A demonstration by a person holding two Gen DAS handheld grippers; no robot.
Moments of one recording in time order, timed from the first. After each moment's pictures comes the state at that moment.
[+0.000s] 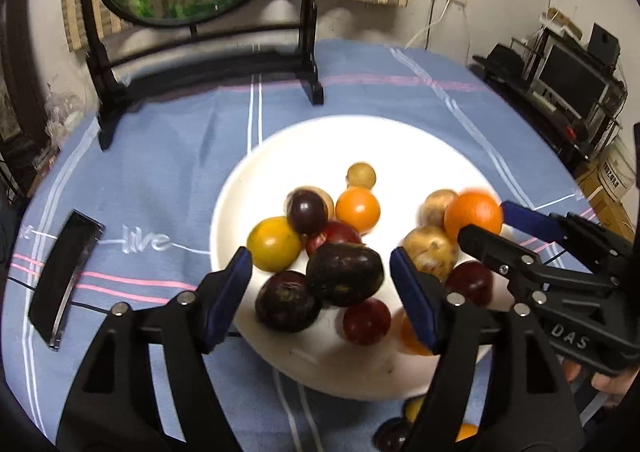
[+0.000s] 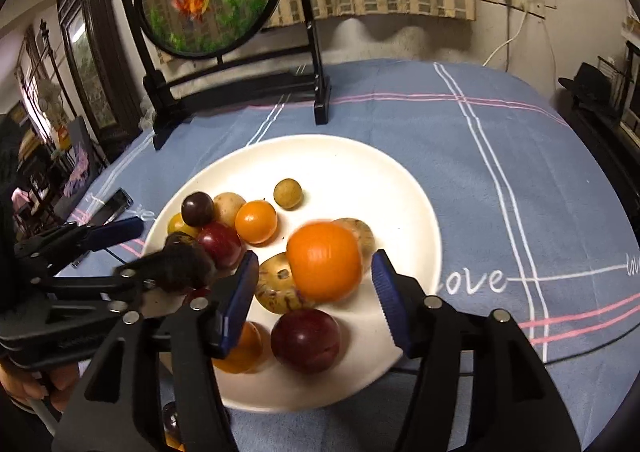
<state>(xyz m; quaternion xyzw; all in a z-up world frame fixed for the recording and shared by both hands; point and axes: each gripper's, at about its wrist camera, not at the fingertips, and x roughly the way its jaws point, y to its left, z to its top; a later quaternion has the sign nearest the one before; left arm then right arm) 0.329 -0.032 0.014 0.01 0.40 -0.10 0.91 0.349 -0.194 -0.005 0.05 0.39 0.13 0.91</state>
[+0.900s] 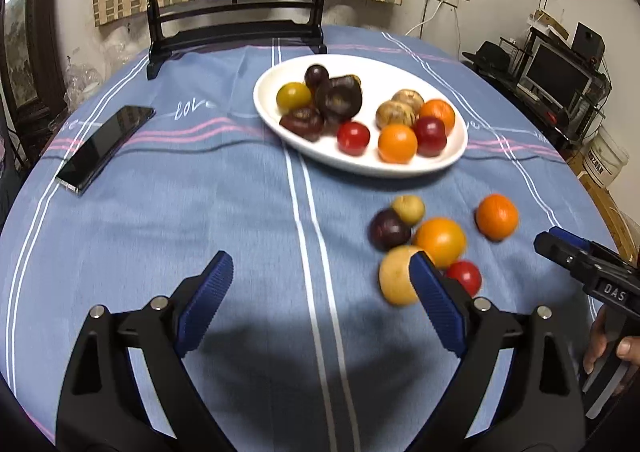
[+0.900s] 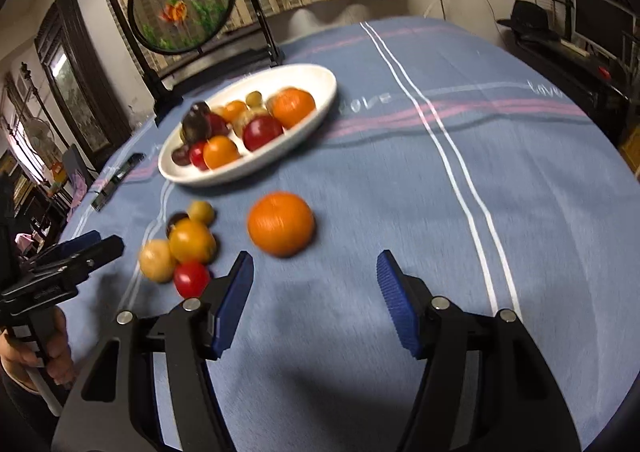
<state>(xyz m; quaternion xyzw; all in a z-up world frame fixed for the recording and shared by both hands) 0.169 -0.001 -0.018 -0.01 0.41 -0.09 0.91 0.170 -0.257 -0.044 0.12 0.41 0.08 0.90</state>
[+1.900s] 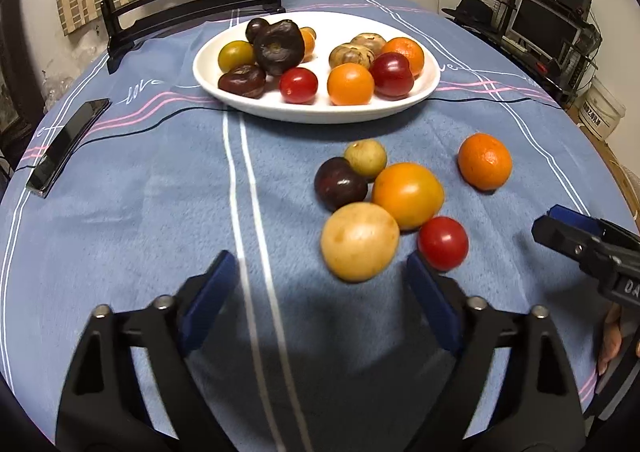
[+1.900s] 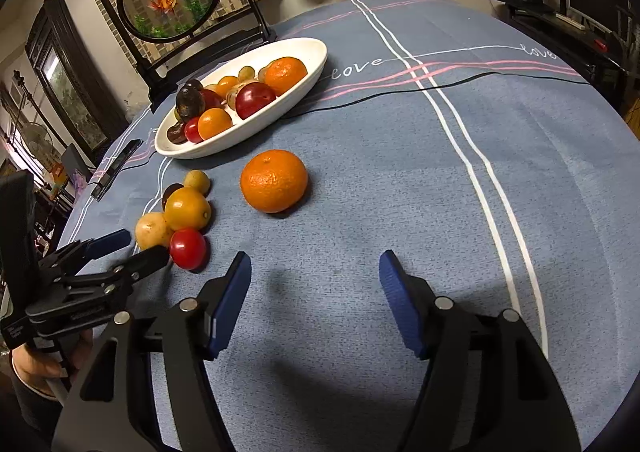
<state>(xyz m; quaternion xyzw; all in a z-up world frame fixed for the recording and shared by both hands) 0.173 -0.044 -0.049 0.04 0.45 -0.12 0.88 0.157 -0.258 -0.057 0.14 0.43 0.08 0.89</state>
